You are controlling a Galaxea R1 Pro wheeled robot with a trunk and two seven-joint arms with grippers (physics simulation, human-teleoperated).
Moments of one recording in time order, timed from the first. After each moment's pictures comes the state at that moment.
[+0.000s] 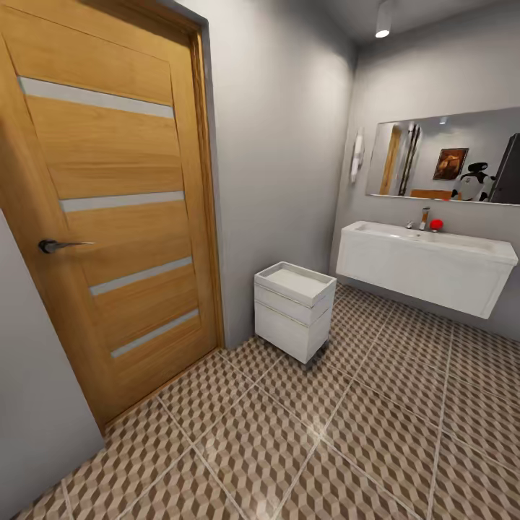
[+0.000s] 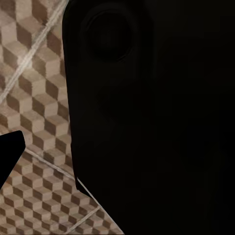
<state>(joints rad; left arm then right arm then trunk) 0.00 0.00 0.00 0.00 0.00 0.00 0.00 0.00 0.00 0.00 0.00 0.00 0.00 0.00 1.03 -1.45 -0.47</state>
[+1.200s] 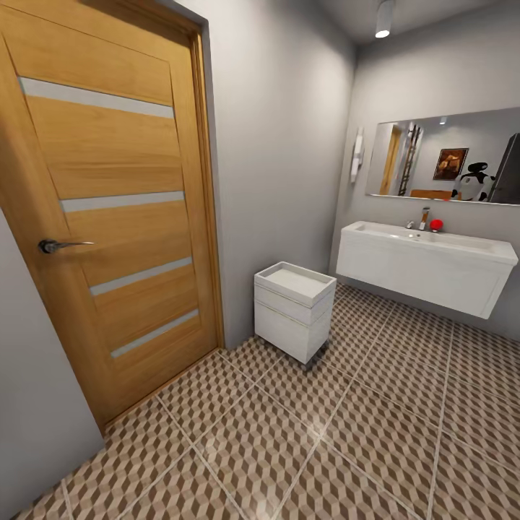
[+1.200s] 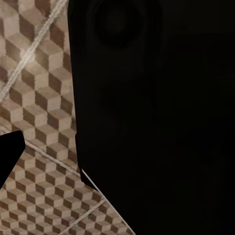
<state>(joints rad) 0.01 0.01 0.00 0.00 0.00 0.00 0.00 -0.01 0.02 0.00 -0.06 0.00 -0.05 0.00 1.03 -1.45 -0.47</state>
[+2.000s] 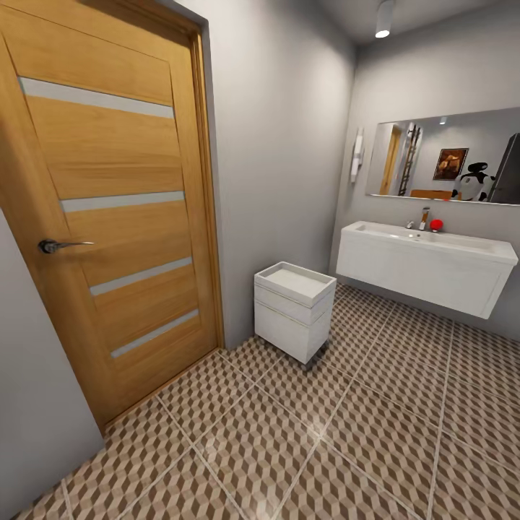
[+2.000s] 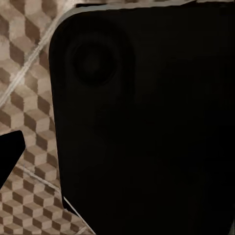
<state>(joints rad) 0.01 -0.02 0.00 -0.05 0.00 -0.02 0.00 -0.01 0.03 0.00 -0.07 0.00 -0.13 0.00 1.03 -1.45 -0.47</state>
